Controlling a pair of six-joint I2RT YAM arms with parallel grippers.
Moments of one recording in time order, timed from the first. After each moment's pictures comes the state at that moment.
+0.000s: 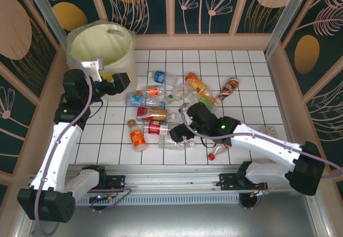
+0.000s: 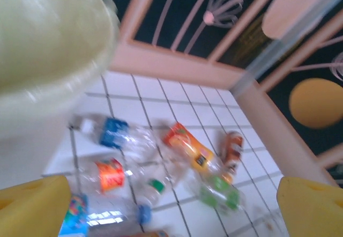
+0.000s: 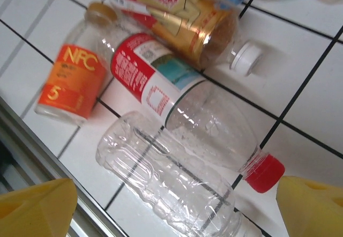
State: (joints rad) left arm -0.09 1.01 0.98 -0.27 0.55 -0.46; right arm 0.98 1.19 0.85 -0.51 -0.02 0.39
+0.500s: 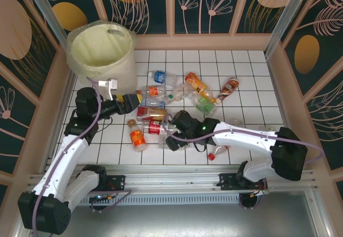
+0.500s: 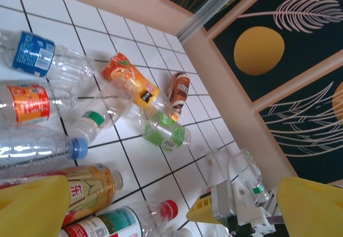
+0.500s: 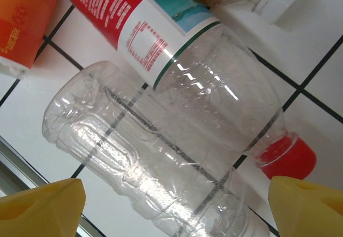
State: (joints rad) left arm -0.19 0.89 0.70 -0.13 0.71 -0.58; right arm 1.09 1.38 0.89 -0.57 0.08 0.36
